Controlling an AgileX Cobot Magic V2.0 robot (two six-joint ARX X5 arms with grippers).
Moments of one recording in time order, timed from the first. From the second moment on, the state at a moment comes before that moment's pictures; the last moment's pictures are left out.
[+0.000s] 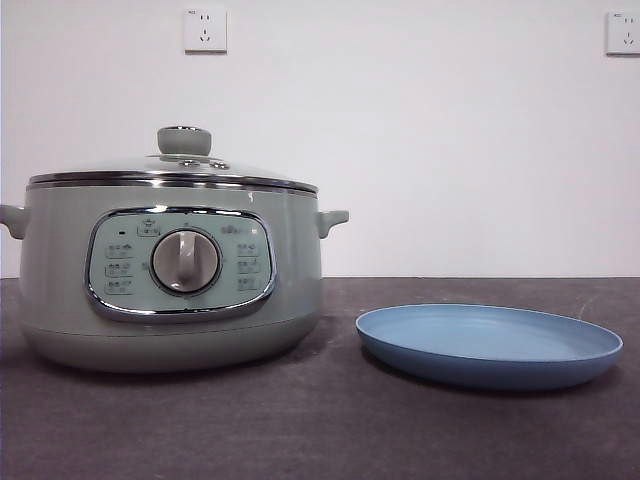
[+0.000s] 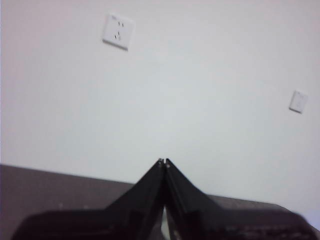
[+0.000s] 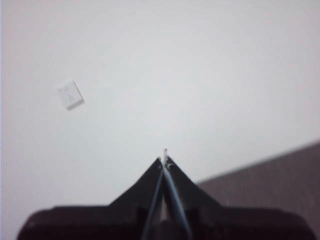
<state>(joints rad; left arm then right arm) -0.11 0.11 0.39 0.00 0.09 -0.34 -0.03 0.16 0.39 0.06 -0.16 0.44</state>
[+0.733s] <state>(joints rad) -0.11 0.92 1.43 -0.75 0.38 -0.01 0.00 1.01 1.53 -0.56 -0.83 0.03</state>
